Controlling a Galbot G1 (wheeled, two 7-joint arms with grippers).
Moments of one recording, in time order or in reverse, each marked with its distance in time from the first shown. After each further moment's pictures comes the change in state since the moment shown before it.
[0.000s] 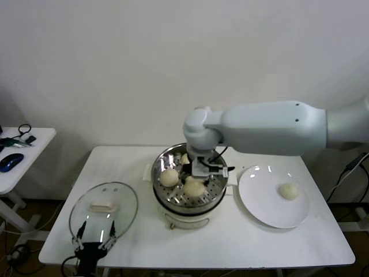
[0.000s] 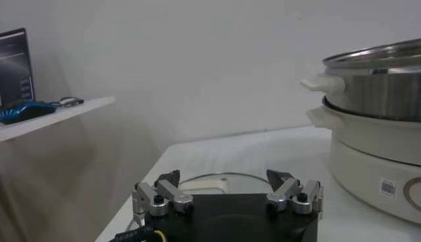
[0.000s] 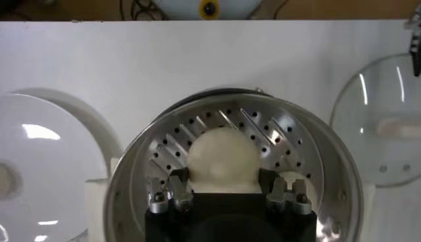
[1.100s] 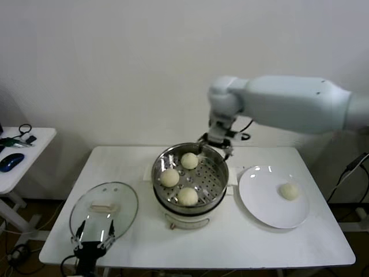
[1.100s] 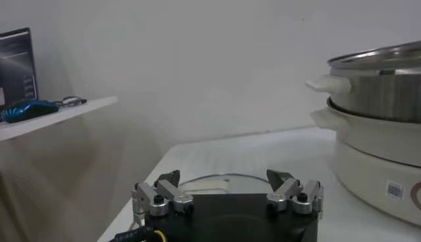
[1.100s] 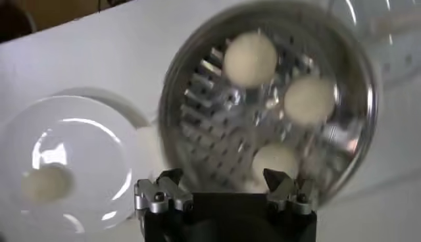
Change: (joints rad) left arm -0.015 0.008 -0.005 0.013 -0.016 -0.003 -0.002; right arm 0.149 -0.200 -0.063 -0.260 0.254 -0.050 -0.083
